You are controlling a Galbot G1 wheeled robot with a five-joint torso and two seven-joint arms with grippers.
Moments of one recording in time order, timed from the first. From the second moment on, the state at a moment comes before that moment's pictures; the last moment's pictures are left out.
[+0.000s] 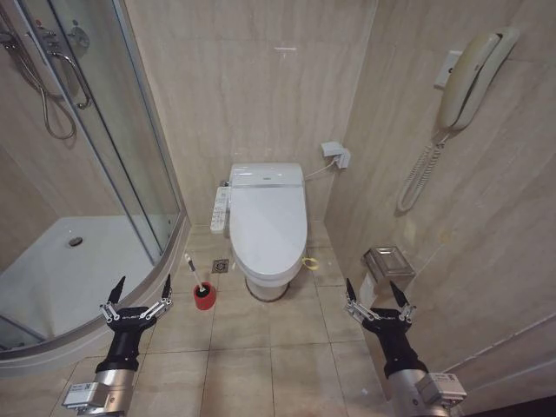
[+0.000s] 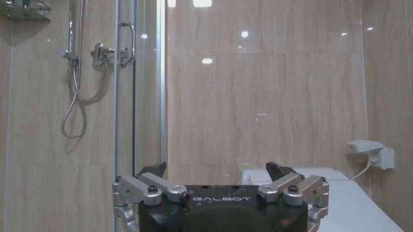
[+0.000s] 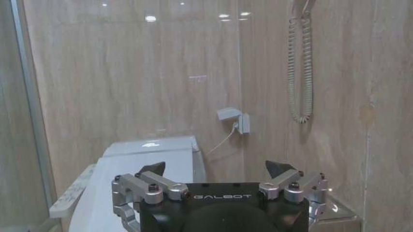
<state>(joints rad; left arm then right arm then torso) 1.64 -1.35 -0.70 -2.14 -0.25 -0.25 -0.01 -1.77 1.57 0.56 2.38 0.09 -0.03 0.06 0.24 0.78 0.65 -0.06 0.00</state>
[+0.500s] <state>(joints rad) 1.64 -1.35 -0.70 -2.14 -0.25 -0.25 -0.01 -1.77 1.57 0.55 2.38 0.09 -0.04 0.05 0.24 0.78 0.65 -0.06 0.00</state>
